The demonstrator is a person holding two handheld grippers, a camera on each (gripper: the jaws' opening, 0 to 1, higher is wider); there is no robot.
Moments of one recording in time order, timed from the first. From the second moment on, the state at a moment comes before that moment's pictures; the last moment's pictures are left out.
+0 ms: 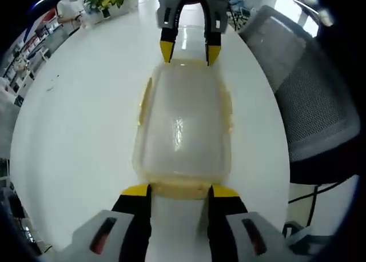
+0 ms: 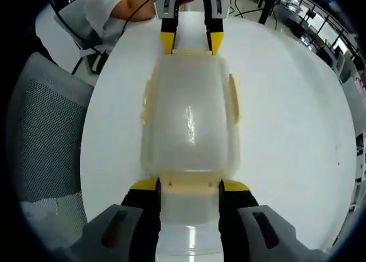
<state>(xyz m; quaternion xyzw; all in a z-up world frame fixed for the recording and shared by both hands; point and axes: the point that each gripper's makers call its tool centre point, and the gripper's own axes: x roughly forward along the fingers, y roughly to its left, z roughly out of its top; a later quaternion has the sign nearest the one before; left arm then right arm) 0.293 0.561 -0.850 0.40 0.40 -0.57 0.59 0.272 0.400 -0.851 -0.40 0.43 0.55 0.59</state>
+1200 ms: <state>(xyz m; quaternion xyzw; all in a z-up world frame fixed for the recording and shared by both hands) 0.282 0.541 -0.773 0.40 0.40 -0.56 0.61 0.273 0.379 -0.775 -0.40 0.39 0.59 0.59</state>
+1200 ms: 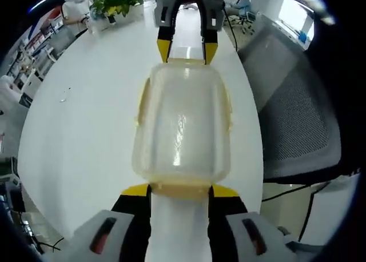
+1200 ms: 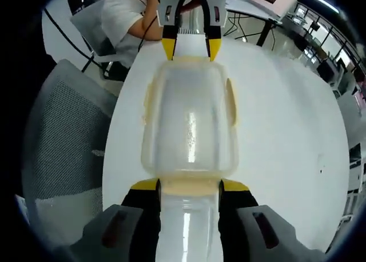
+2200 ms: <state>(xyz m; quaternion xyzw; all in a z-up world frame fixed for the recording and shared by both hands) 0.269 0.471 -0.775 0.38 0.40 -0.55 0.62 0.266 0.308 -0.776 -0.42 0.38 0.59 0.57</state>
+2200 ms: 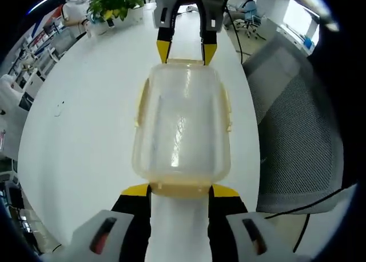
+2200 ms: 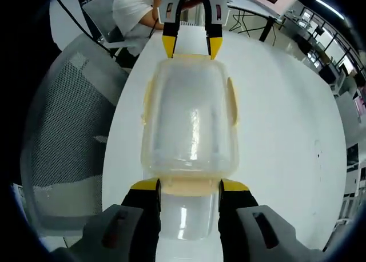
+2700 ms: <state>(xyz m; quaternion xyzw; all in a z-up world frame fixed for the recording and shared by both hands) 0.272 0.423 -0.778 0.38 0.40 -0.56 0.62 0.266 0.261 -0.782 -0.43 0.39 0.58 0.57</state>
